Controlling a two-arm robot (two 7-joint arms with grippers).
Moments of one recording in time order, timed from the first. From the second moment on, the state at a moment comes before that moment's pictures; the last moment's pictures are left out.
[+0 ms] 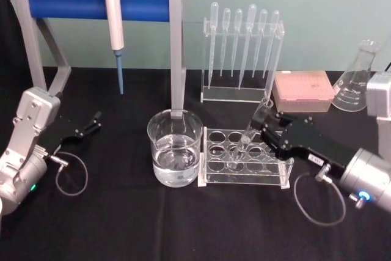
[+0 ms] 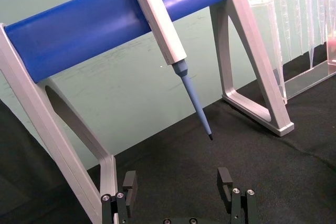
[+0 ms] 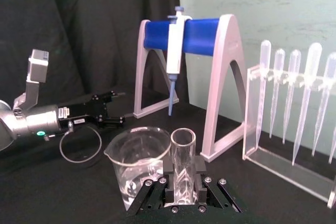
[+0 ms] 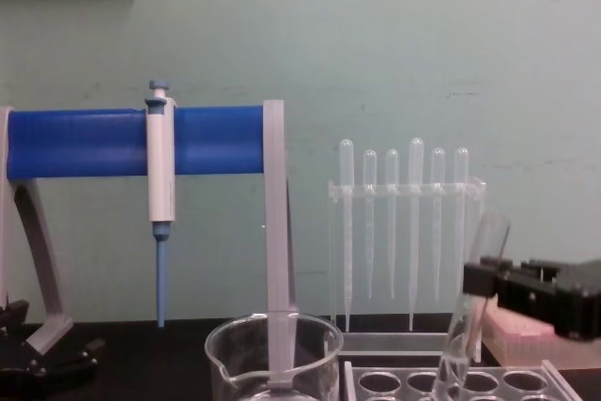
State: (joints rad) left arm -0.20 0.60 0.45 -1.41 -0.25 -0.12 0.03; right arm 0.11 0.59 -0.33 -1.67 0.60 0.01 0.53
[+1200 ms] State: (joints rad) left arm -0.20 0.60 0.45 -1.41 -0.25 -0.12 0.03; right arm 0.38 0.79 -0.37 -1.78 0.74 0.31 0.61
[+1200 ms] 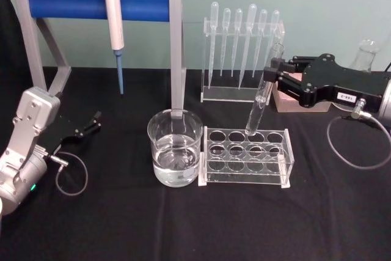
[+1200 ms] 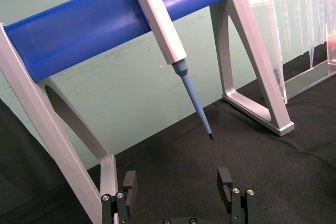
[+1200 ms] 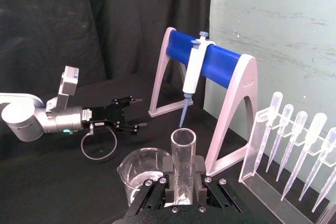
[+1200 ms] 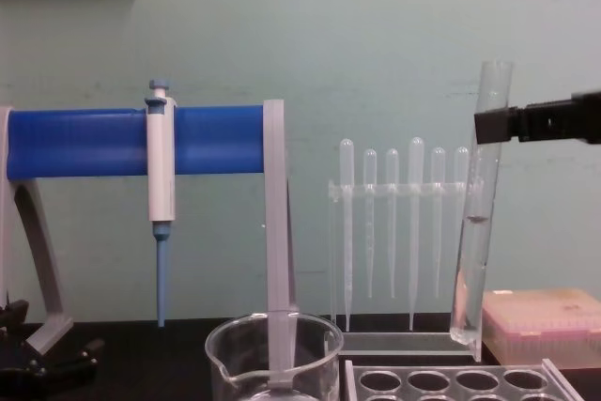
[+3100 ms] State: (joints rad) left arm -0.20 0.60 0.45 -1.41 -0.25 -0.12 0.03; right arm 0.40 0.80 -0.38 -1.79 0.75 0.32 0.60
